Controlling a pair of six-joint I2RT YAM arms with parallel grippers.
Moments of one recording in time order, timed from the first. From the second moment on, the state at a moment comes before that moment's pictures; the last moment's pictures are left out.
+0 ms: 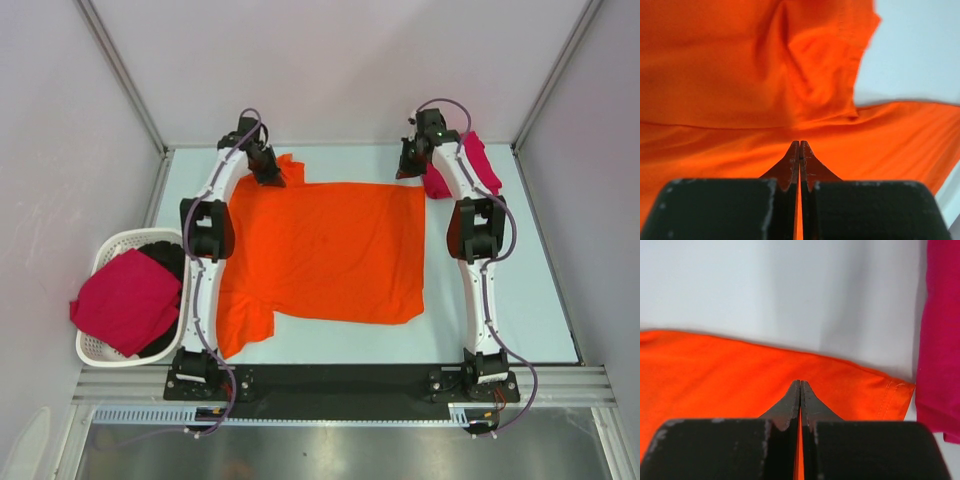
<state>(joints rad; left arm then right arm) -0.13 2.62 2.48 -0.90 0.30 -0.50 0.14 2.53 2.40 -0.81 -0.20 0.27</state>
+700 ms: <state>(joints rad) -0.02 2.67 2.48 -0.89 0.28 -0.53 0.15 2.38 2.29 -0.82 -0.23 0.25</state>
